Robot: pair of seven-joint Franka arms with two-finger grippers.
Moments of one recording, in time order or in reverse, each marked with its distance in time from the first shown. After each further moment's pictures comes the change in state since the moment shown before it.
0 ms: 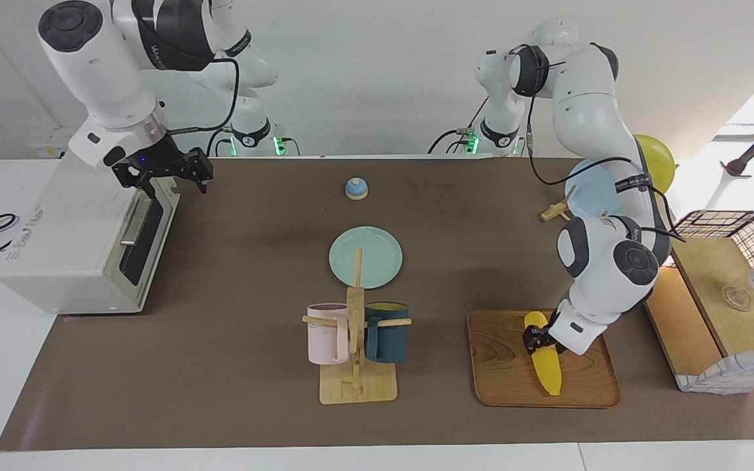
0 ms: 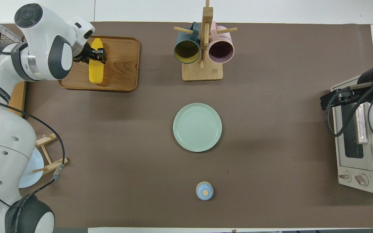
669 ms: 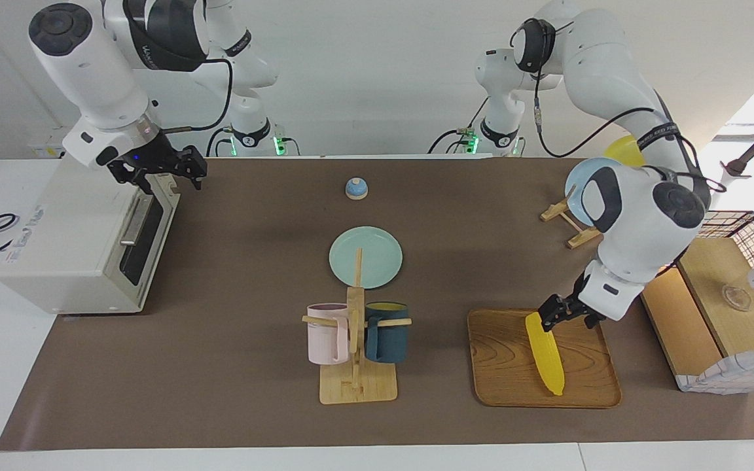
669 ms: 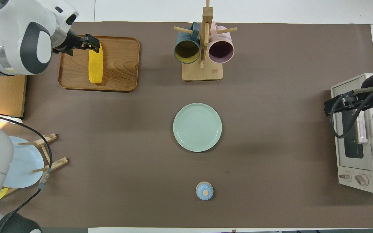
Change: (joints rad) left arm 0.007 -0.211 0.005 -0.011 0.000 -0.152 -0.074; right arm -0.019 -0.013 -0.013 -0.011 0.012 -0.019 0.001
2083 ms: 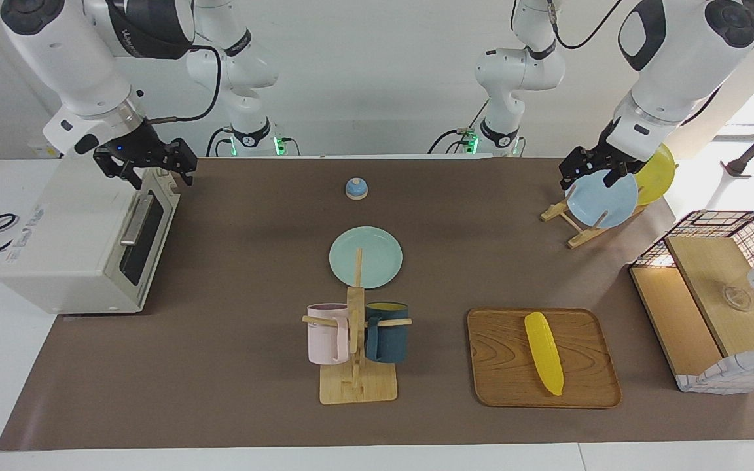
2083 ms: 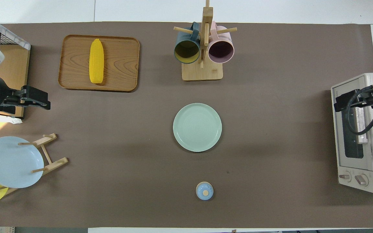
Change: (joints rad) left arm 0.009 -0.547 0.021 -0.381 0.036 -0.369 -0.001; right arm -0.011 -0.007 -0.012 0.025 0.024 -0.003 0.001
